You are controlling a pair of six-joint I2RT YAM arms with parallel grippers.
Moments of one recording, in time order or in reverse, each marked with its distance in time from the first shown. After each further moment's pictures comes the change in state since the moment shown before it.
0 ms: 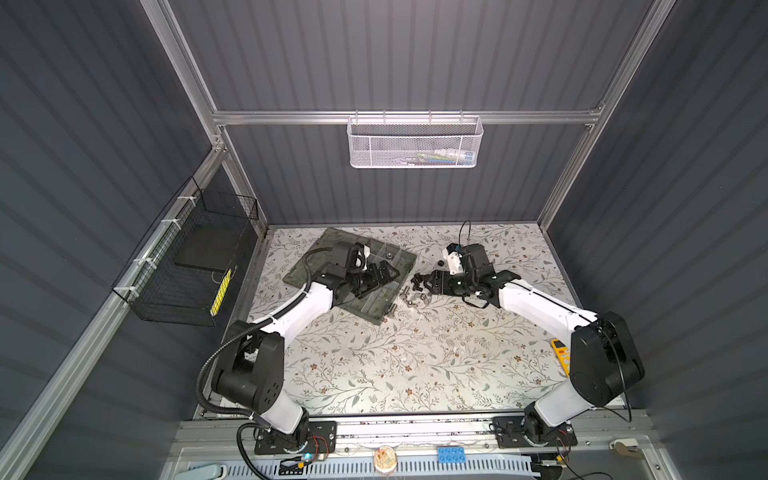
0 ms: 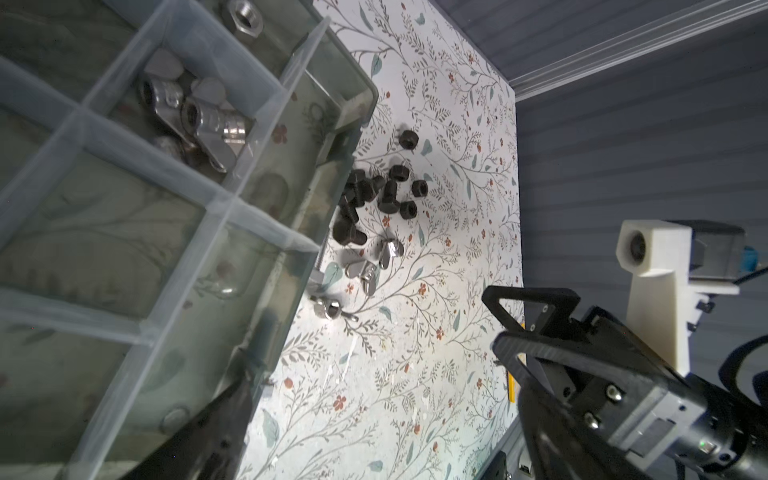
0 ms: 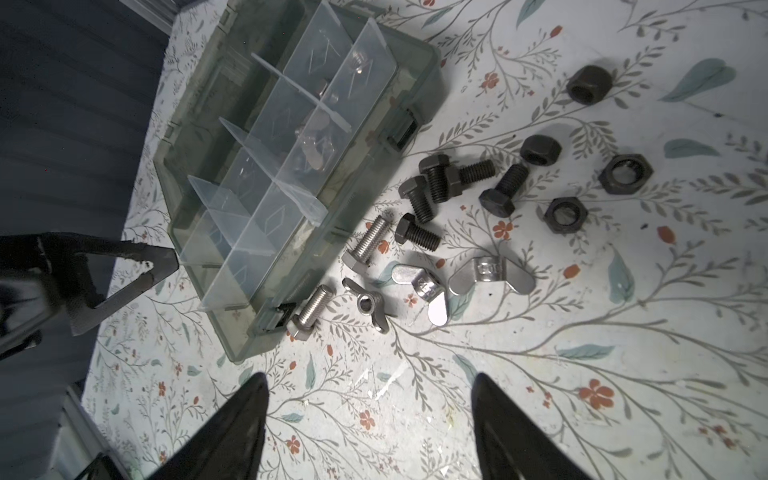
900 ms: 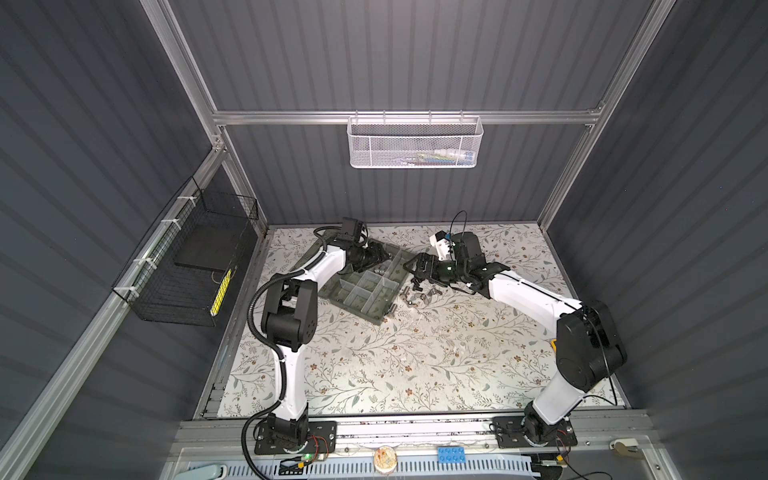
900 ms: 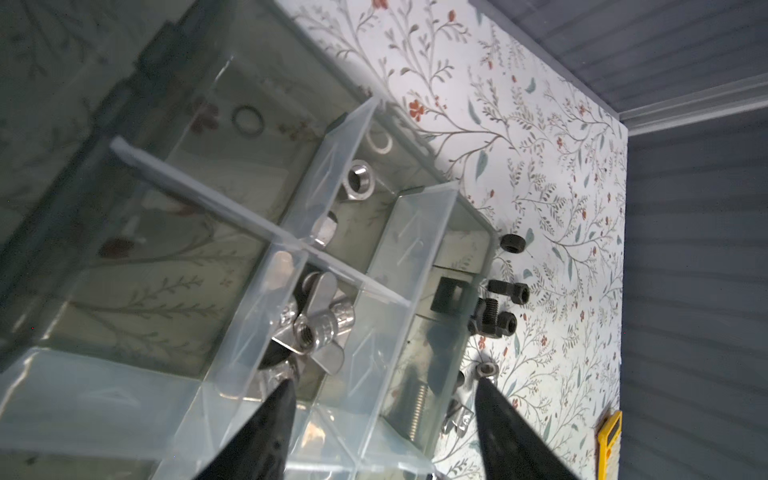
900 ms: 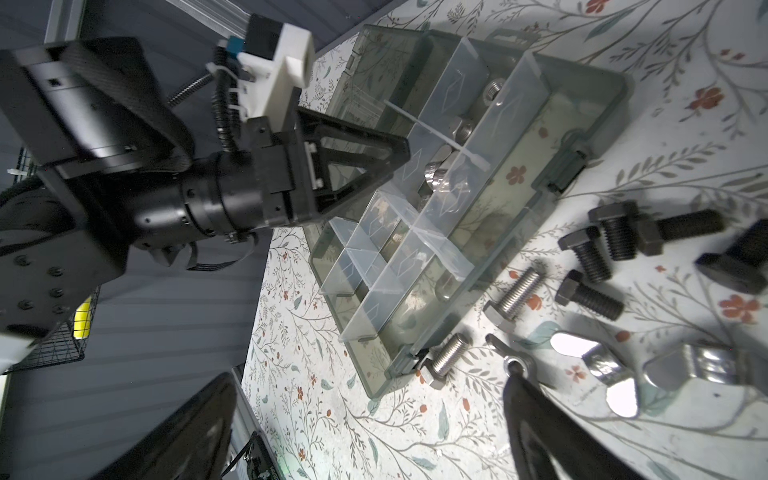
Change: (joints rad) left arm 0.097 0.508 0.608 -0.263 -0.070 0.200; right arm -0.022 0.088 0.116 0.170 -0.259 0.244
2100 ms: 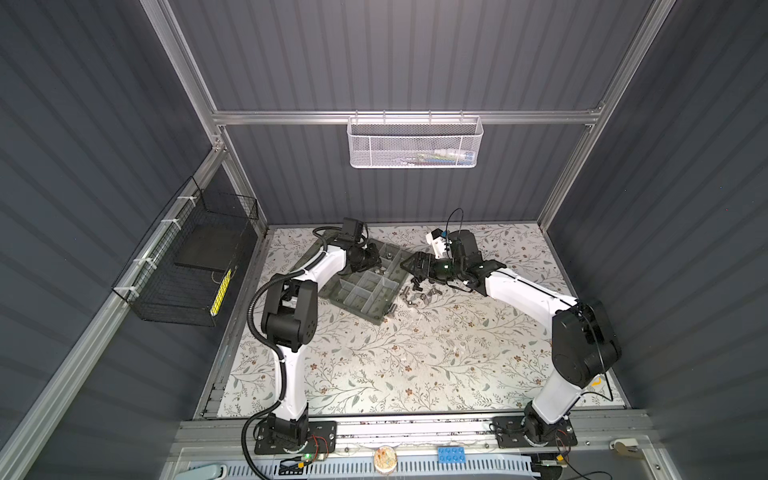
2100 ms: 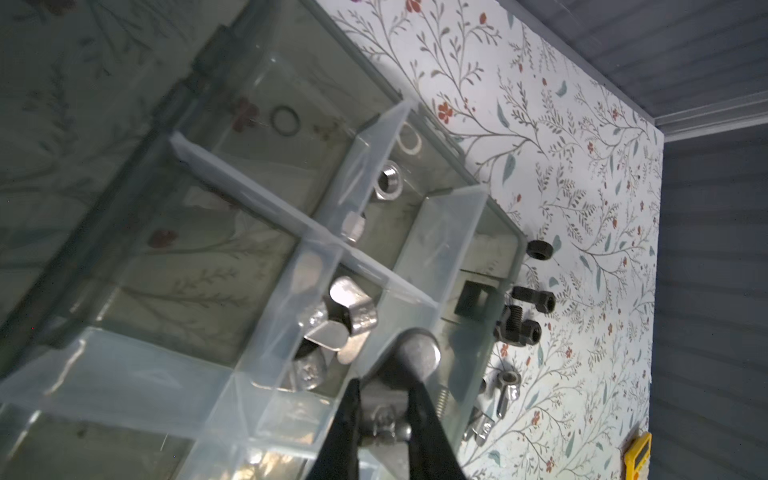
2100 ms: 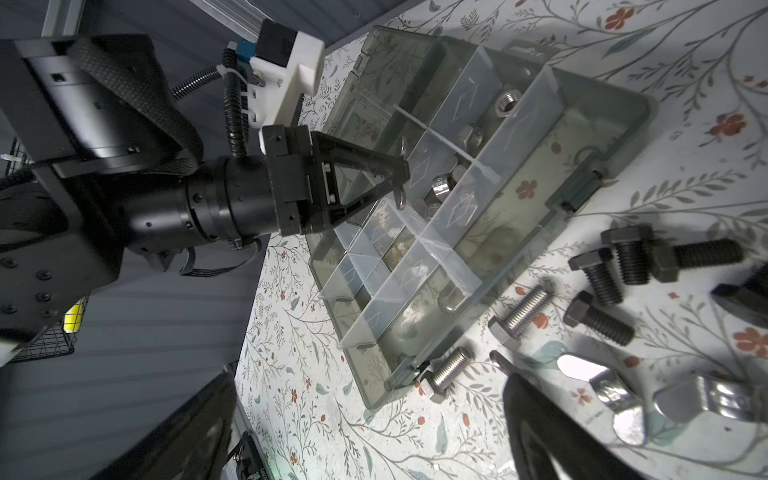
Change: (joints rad) left arm 0.012 0.045 0.006 -0.020 -0.066 0.008; right arm 0.017 0.041 0.039 0.016 -0.015 -0.021
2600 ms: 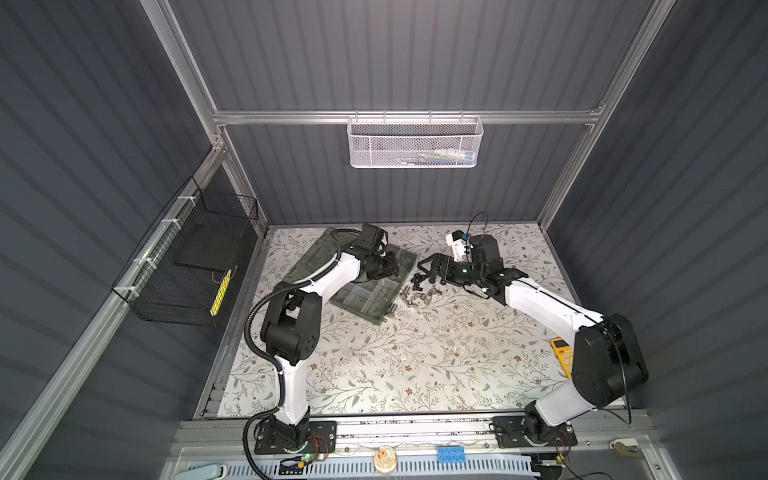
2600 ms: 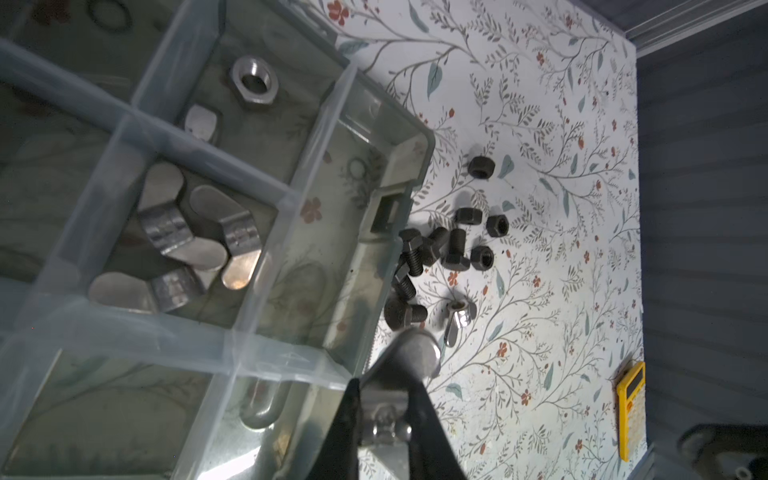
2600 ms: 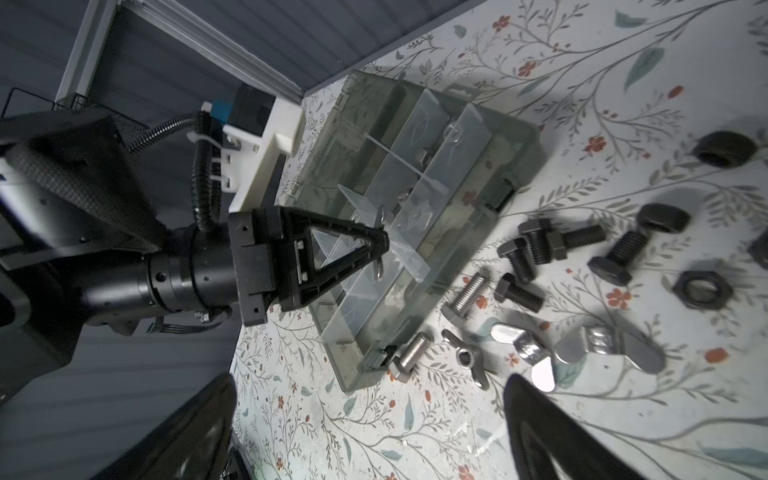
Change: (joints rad) left arm -0.135 -0.103 -0.060 -0.009 -0.020 0.004; right arm -0.067 -0.123 -0.119 0.029 0.018 -0.029
